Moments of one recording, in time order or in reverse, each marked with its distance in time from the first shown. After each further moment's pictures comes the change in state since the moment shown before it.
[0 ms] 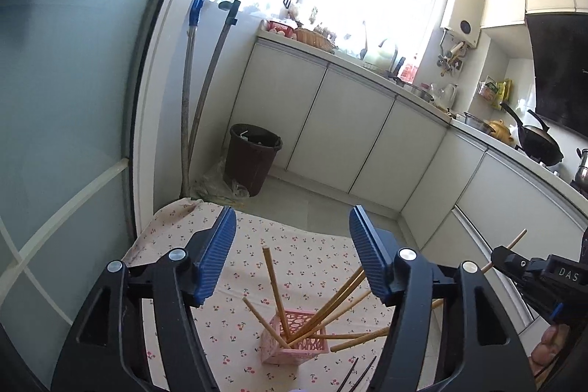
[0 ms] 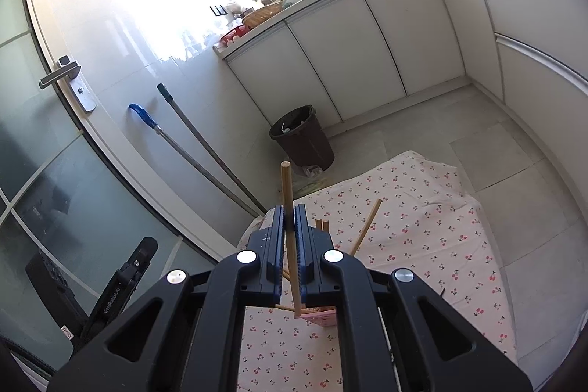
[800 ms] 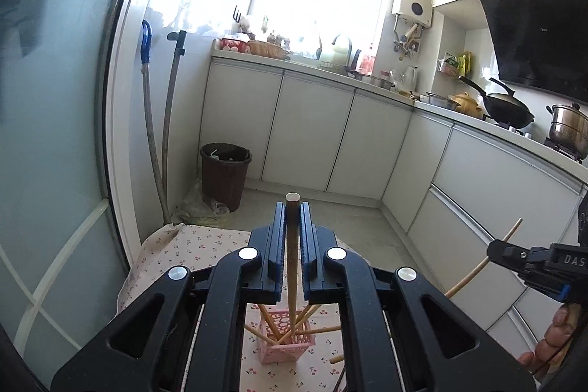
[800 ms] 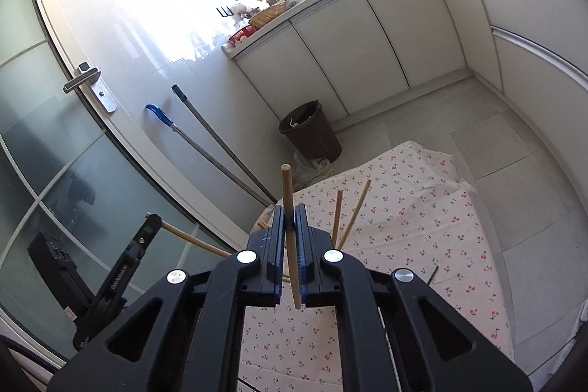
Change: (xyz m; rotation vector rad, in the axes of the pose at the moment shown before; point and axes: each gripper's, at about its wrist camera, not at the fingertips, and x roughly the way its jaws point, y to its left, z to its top) left arm -0.022 -0.046 0.005 0.180 -0.031 -0.094; right arm -0.055 -0.011 -0.004 0.019 0.004 0.064
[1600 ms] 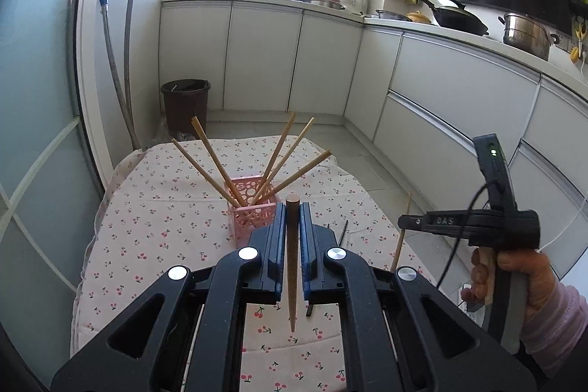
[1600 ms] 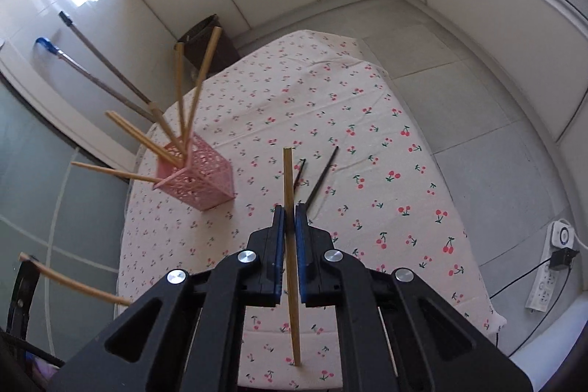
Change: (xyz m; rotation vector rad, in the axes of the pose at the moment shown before) left arm -0.054 -0.018 -0.129 0.137 0.232 -0.145; right arm 0.043 -0.107 -0.130 0.053 0.273 -0.317
